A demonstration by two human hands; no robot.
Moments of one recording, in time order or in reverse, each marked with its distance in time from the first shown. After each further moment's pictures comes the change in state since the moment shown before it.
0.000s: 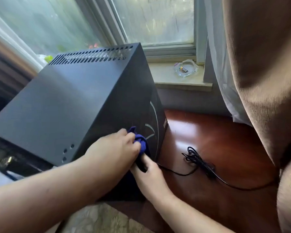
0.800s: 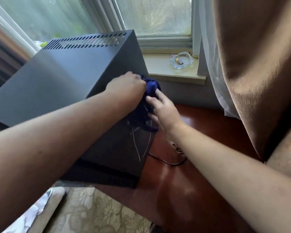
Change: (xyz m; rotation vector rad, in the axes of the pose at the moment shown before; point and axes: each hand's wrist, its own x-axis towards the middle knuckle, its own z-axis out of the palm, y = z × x) left_hand 0.106 -0.025 -0.050 0.001 0.157 -0.305; right_hand 0.071 -0.085 -0.096 0.359 0.013 -0.112
